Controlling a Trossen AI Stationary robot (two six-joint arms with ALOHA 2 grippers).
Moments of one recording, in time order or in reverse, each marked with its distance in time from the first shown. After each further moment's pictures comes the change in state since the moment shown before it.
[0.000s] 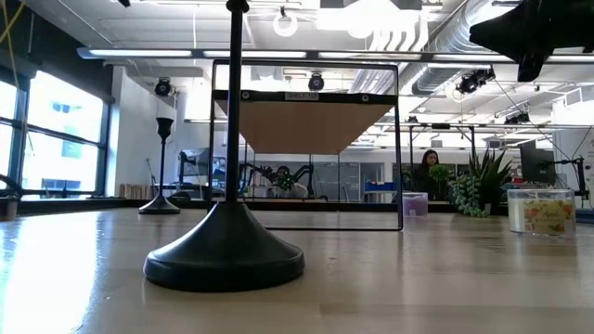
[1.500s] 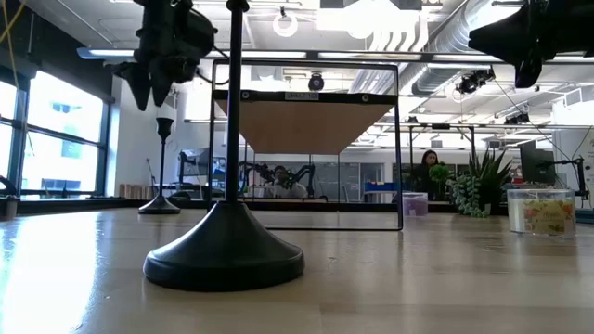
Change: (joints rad) left arm 0.178 0.364 -0.359 0.016 0.359 0.089; right arm 0.000 0.000 0.000 -0.077 -0.055 0.083
